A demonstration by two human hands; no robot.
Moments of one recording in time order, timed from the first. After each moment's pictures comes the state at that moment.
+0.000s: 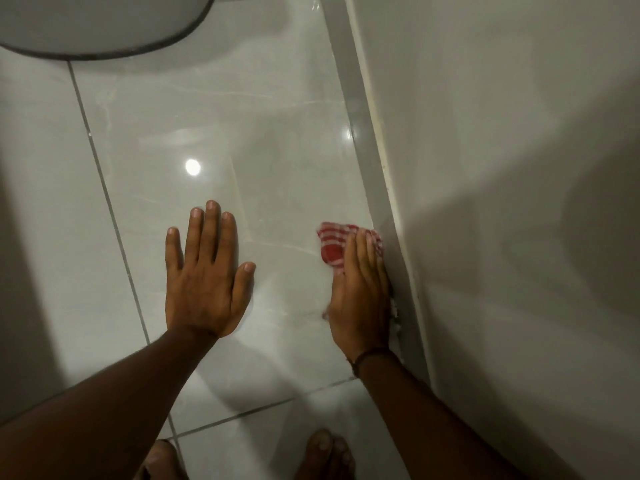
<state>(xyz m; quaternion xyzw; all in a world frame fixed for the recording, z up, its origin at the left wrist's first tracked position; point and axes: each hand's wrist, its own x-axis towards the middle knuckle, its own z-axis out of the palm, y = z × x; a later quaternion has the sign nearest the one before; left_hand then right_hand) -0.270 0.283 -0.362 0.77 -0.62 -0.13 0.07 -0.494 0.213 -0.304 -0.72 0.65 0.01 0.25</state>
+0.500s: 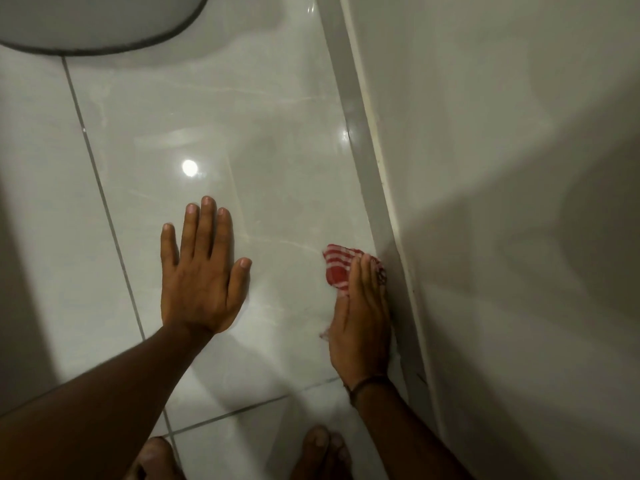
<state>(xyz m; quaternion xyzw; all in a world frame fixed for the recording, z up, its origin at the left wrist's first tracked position) -0.270 0.281 -0.361 0.77 -0.62 -0.13 0.07 -0.510 0.251 -0.296 -0.67 0.69 0.02 0.28</state>
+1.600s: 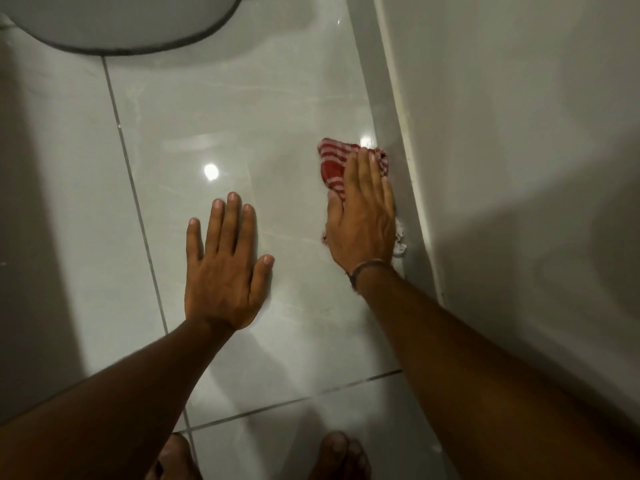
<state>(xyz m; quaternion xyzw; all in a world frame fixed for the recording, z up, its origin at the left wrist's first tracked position) -0.267 0.282 -0.373 0.77 -0.63 -0.12 0.07 -0.447 0.126 -0.331 -0.77 0.61 0.00 0.16</state>
